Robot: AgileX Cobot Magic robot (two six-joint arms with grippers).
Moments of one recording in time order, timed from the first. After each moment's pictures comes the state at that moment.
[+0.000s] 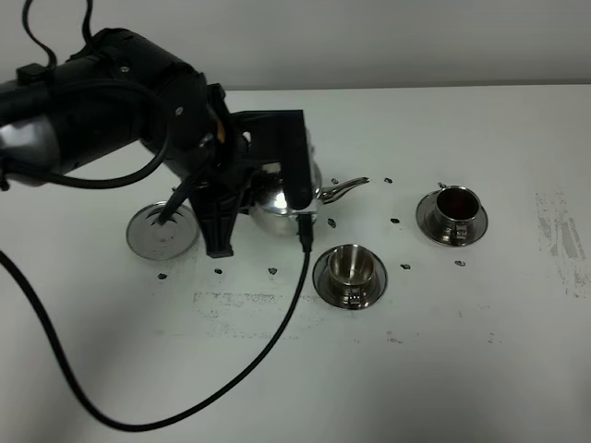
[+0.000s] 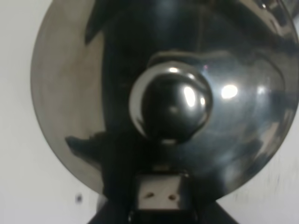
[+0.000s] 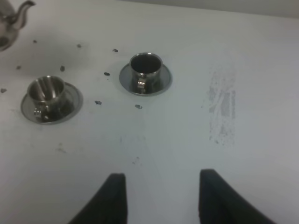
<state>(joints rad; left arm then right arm) -0.60 1.79 -1.36 0.14 0.73 0.87 0.03 -0.01 -0.49 0.16 1.08 -0.19</state>
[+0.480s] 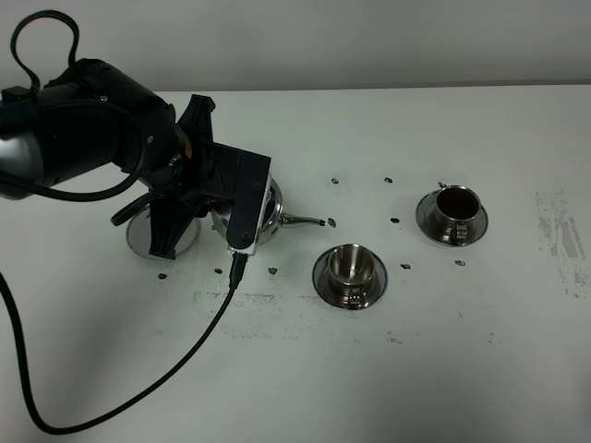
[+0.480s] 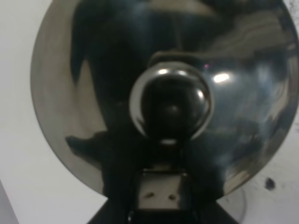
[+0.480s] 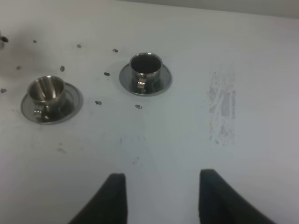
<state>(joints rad) -0.54 1.82 -1.27 0.22 0.59 1.18 0.03 -0.01 -0.49 0.16 1.08 -0.19</state>
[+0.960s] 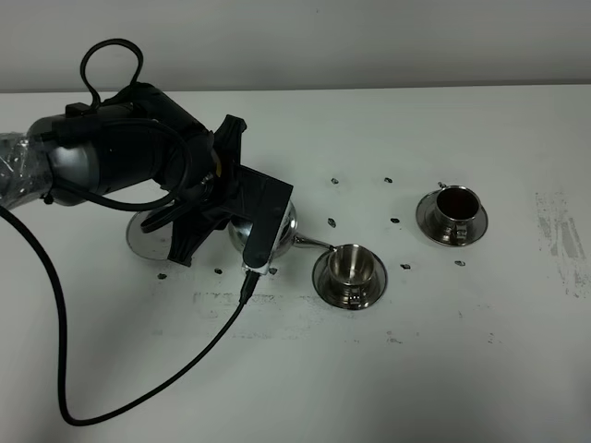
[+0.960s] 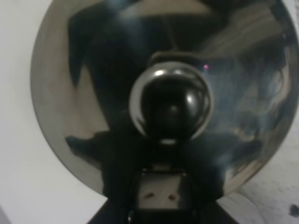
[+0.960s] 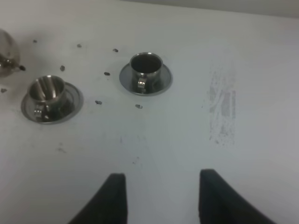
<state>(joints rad) -0.58 1.92 -1.31 0.29 0.55 1.21 0.03 -0.01 -0.49 0.16 1.07 -0.19</state>
